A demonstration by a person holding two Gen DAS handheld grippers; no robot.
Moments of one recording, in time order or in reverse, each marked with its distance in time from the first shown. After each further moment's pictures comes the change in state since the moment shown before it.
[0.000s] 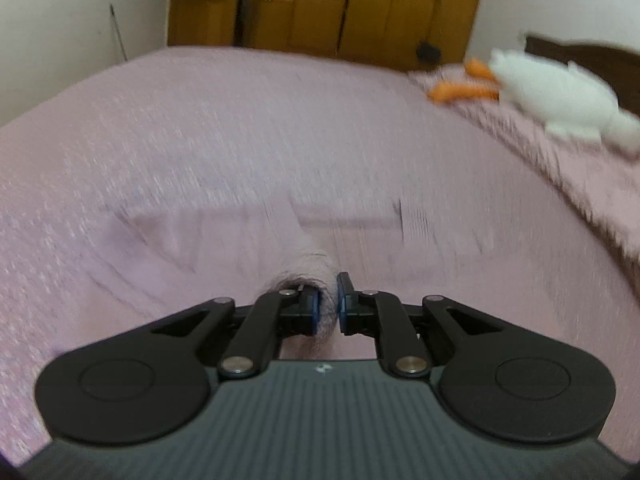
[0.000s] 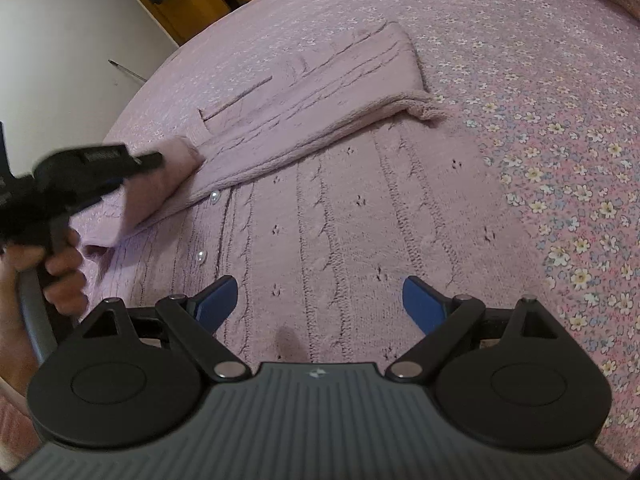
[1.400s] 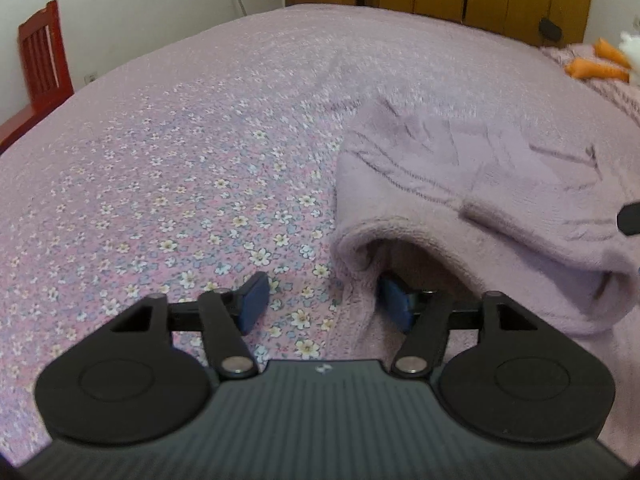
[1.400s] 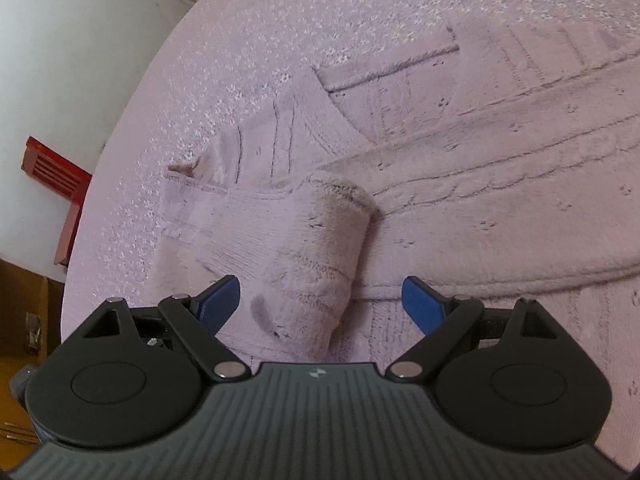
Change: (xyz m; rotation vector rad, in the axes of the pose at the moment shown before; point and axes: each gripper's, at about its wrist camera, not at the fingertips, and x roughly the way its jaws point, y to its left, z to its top) left arm -0.020 0.143 -0.061 -0.089 0.086 0.352; right arm 0.146 0.150 0.108 -0.089 0.288 0.133
